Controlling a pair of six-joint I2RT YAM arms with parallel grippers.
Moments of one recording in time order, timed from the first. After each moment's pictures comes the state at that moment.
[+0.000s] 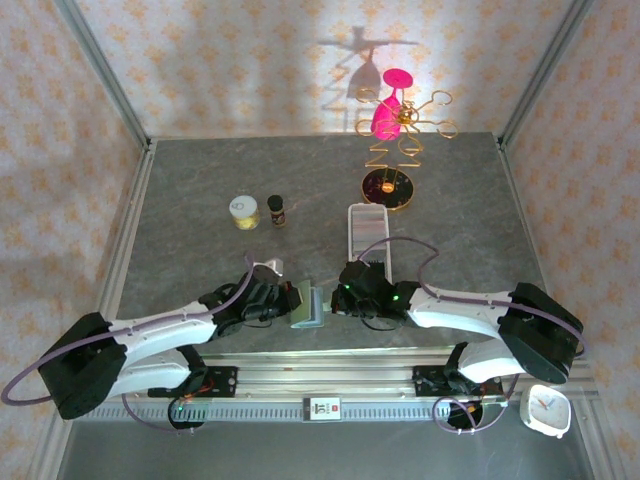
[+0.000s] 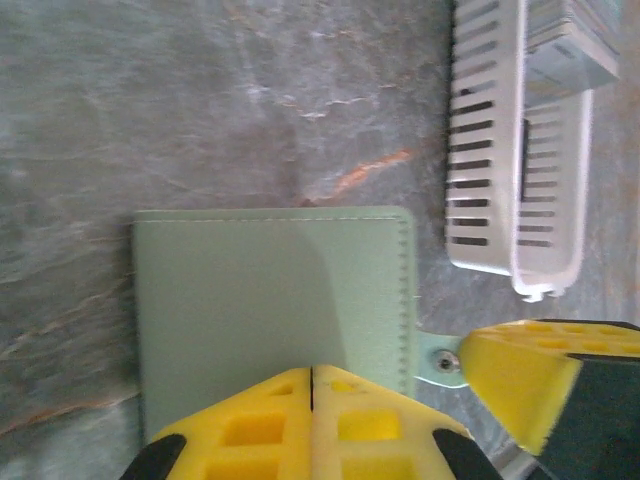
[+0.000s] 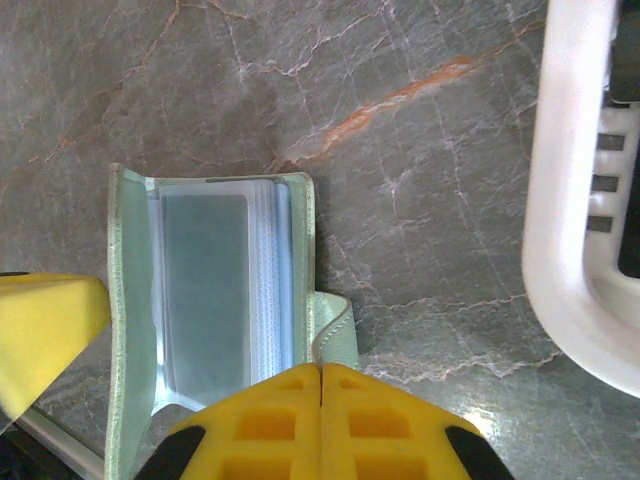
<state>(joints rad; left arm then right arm) -0.78 1.13 0.36 0.01 0.07 -1.07 0.98 1.34 0.60 -0.14 -0.02 1.04</state>
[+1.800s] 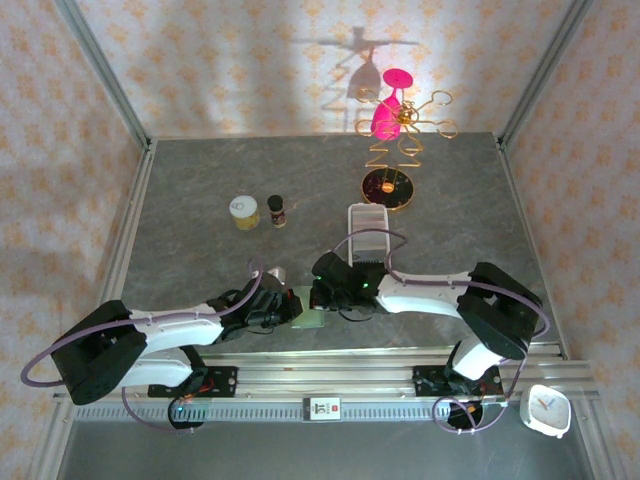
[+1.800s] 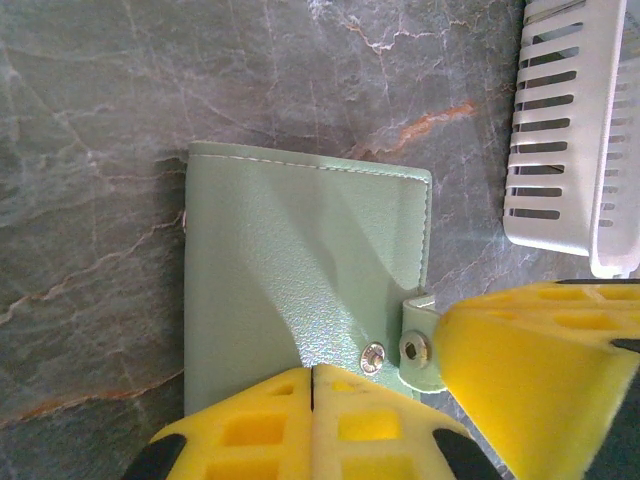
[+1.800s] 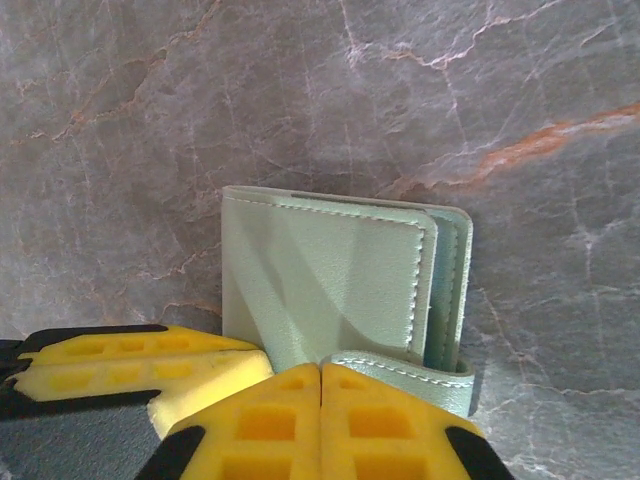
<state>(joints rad) -0.81 1.23 0.31 0.15 0.10 -1.12 1.02 1.59 0.82 -0.18 -0.06 1.00</state>
